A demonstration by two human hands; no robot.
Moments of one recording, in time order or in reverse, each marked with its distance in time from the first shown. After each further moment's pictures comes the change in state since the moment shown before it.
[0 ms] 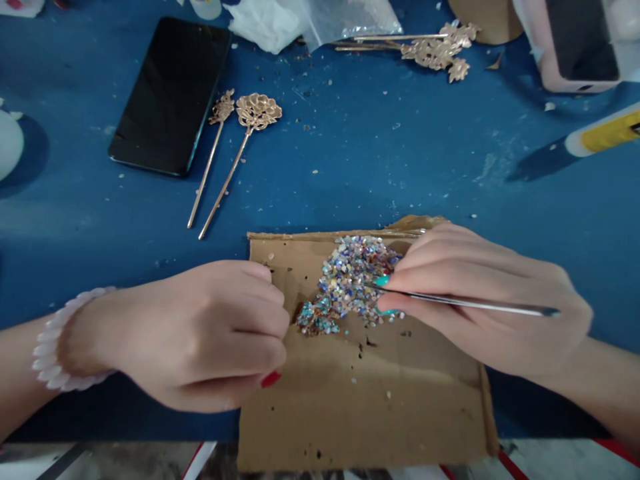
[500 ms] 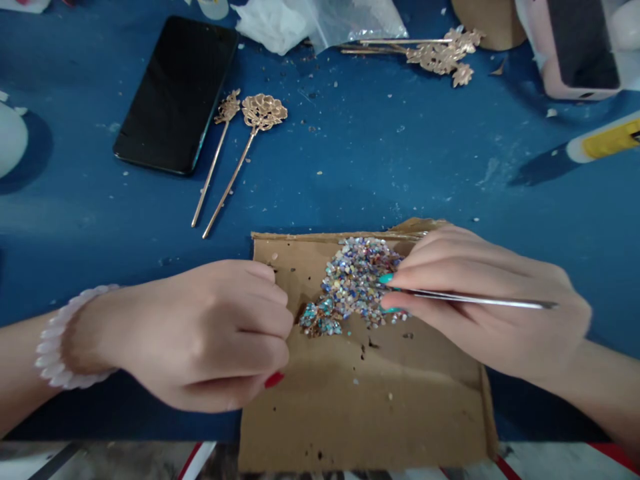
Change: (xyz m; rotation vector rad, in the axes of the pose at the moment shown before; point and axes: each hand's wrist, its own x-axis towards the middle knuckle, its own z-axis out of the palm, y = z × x) left_hand 0.000 0.000 0.000 -0.005 0.022 0.004; right_hand -0.001 0.001 0.002 -0.017 -0.002 0.040
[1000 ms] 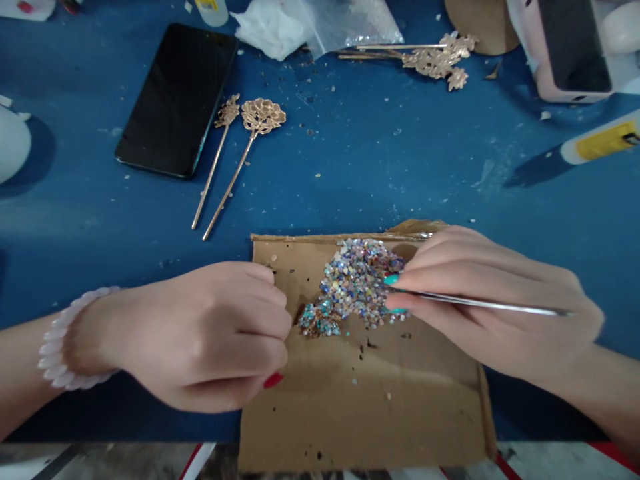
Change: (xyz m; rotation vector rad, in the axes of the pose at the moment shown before) left_hand 0.001 0.000 0.001 -0.002 0.006 0.006; right_hand -0.002 -0.001 -0.003 0.009 0.033 -0.006
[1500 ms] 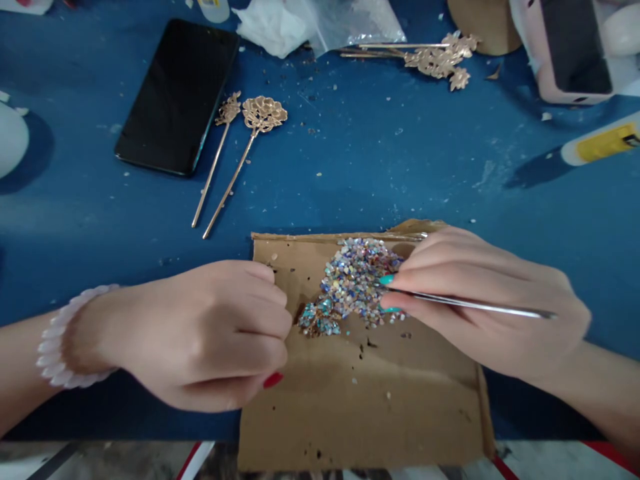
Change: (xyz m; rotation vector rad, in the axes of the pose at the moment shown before) left_hand 0.000 0.000 0.000 0.009 -0.002 0.007; right_hand 0.001 0.001 0.002 -0.005 -0.016 -0.025
